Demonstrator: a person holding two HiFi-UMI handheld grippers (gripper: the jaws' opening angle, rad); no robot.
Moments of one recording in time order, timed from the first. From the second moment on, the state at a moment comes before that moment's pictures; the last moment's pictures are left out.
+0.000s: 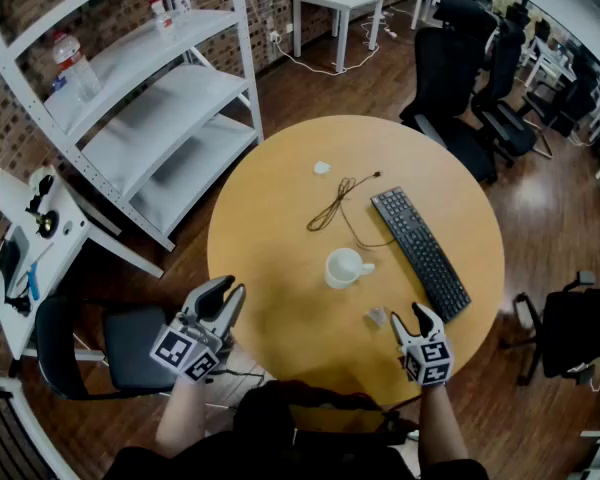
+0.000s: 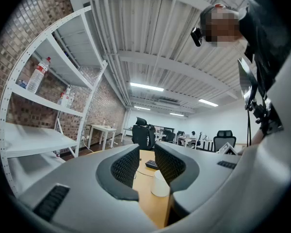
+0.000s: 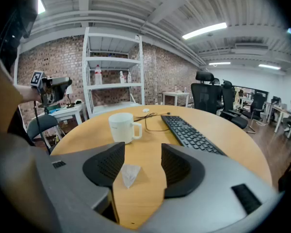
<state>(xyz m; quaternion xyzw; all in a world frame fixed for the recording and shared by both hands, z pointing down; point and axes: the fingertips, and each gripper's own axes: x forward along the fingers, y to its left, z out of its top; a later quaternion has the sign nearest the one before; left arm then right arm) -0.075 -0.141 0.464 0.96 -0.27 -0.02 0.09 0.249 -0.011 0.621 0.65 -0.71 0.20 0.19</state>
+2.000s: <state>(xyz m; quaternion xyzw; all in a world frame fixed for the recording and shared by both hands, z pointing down) -0.133 -0.150 0.486 0.94 -0.32 -0.05 0.13 0.166 -0.163 0.606 0.39 -0.76 0.03 0.51</state>
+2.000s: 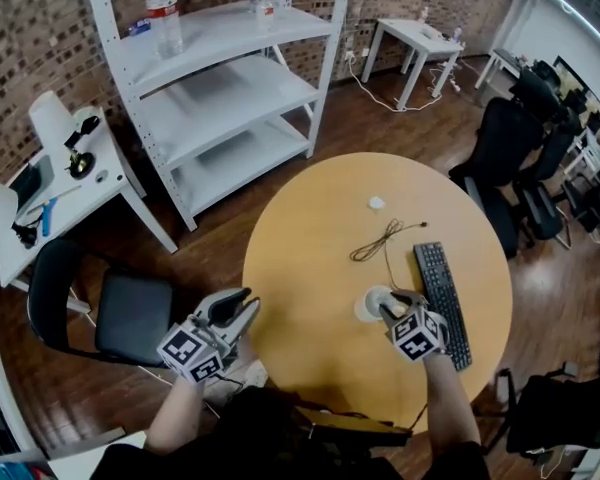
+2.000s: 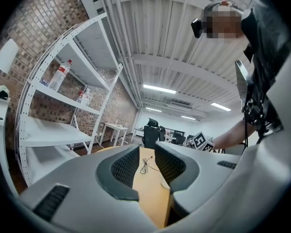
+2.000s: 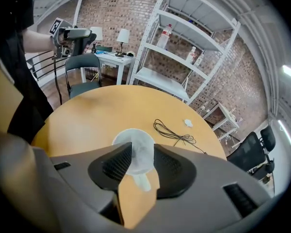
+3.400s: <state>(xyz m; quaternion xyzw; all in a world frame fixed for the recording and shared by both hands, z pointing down) -0.022 -0.151 0.454 0.97 -0.22 -0.04 0.09 0.312 0.031 0.456 0.75 -0.66 0.07 -0.05</state>
